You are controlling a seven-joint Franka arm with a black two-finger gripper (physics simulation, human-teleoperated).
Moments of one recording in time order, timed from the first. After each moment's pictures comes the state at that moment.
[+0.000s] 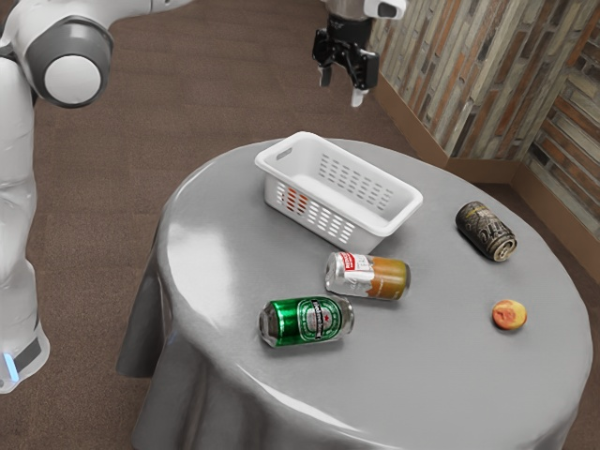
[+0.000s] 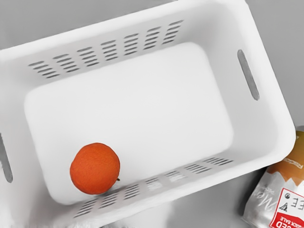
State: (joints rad) arm -0.11 0.08 0.33 -1.28 -0.08 1.50 -0.19
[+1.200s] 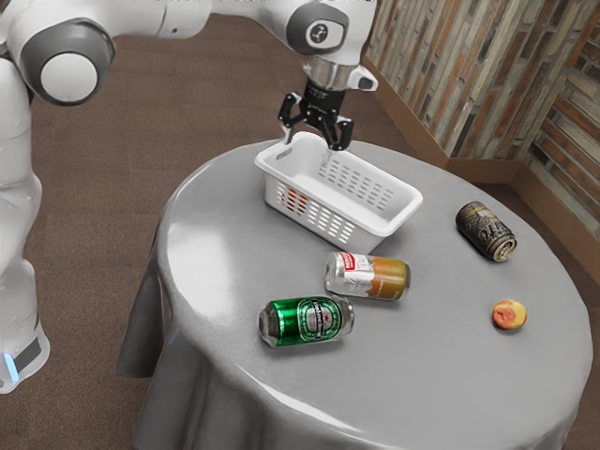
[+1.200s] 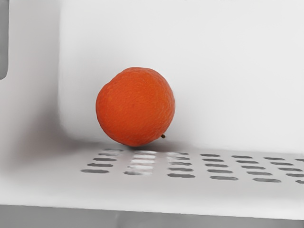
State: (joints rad) arm -0.21 0.07 0.44 -1.62 -0.07 1.61 -0.51
